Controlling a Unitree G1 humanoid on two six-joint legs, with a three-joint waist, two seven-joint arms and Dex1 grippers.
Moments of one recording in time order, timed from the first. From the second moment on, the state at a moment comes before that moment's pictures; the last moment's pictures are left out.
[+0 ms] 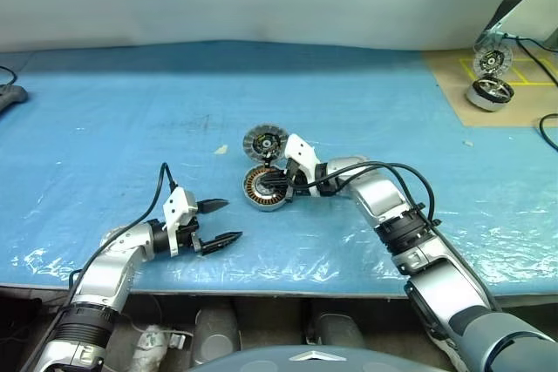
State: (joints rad) left arm -0.06 0.51 -0.04 0.13 -0.35 0.05 -1.11; right arm -0.63 -0.28 0.32 0.26 0.17 0.52 0.97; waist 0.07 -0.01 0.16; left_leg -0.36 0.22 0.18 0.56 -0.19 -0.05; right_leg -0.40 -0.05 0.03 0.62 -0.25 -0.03
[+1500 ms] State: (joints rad) left arm -0.06 0.51 -0.04 0.12 -0.35 0.04 -1.12; right arm -0.64 -0.30 0.38 0.16 0.22 0.66 0.97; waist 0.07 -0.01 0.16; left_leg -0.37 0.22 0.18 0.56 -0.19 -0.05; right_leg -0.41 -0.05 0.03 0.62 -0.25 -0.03
